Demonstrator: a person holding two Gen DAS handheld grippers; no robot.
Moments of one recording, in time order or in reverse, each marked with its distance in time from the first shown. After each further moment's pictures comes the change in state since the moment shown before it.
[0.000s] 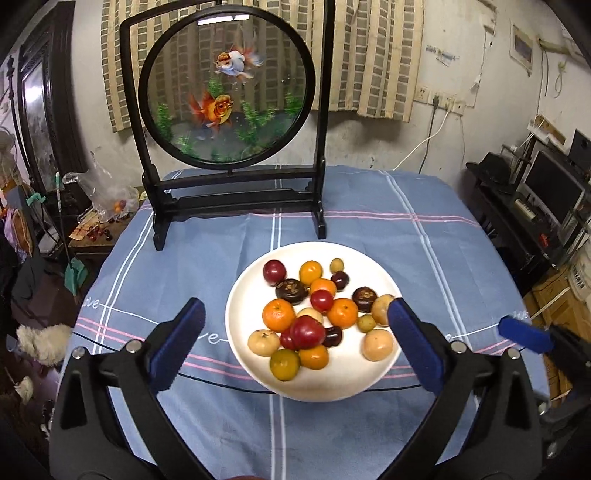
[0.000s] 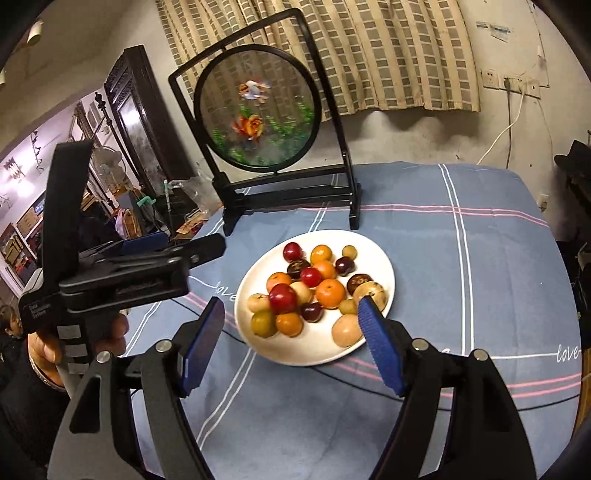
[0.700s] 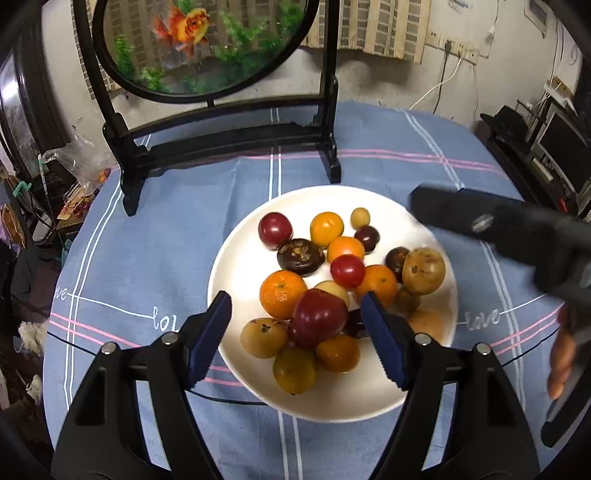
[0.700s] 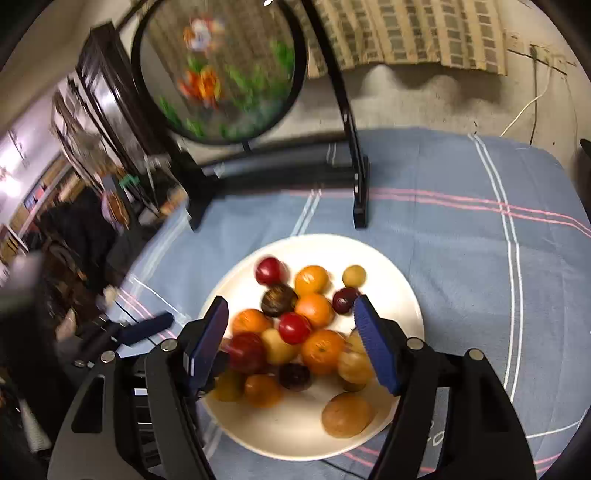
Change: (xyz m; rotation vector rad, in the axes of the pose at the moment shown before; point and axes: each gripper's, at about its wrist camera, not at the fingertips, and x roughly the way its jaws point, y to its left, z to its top) left arm 0.105 0.009 -0.012 0.043 0.209 0.009; right arm 0.136 -0.033 0.066 0.055 0.148 0.015
